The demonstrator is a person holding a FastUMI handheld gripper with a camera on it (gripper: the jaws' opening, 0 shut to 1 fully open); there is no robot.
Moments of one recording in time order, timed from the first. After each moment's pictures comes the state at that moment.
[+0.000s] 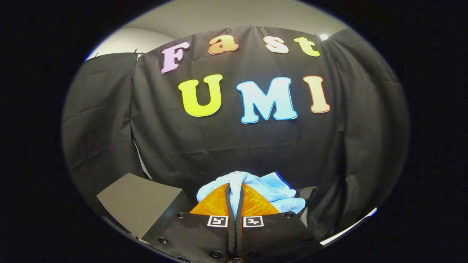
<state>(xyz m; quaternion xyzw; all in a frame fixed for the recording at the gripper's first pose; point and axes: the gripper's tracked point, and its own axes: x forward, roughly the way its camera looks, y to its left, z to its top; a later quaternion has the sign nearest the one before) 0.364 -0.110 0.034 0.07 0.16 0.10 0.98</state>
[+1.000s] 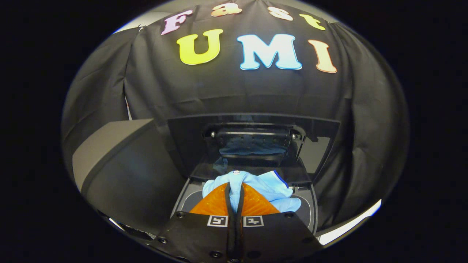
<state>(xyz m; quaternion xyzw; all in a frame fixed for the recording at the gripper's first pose) 0.363 -0.106 -0.182 0.02 0.29 0.10 0.95</state>
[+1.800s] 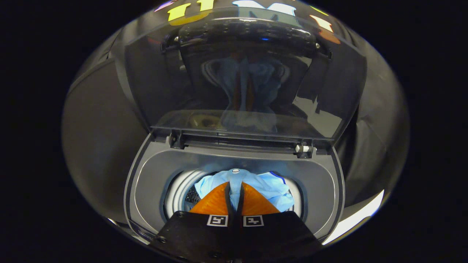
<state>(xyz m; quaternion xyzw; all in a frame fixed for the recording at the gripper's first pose) 0.368 -0.115 -0.320 0.00 0.42 0.07 0.90</state>
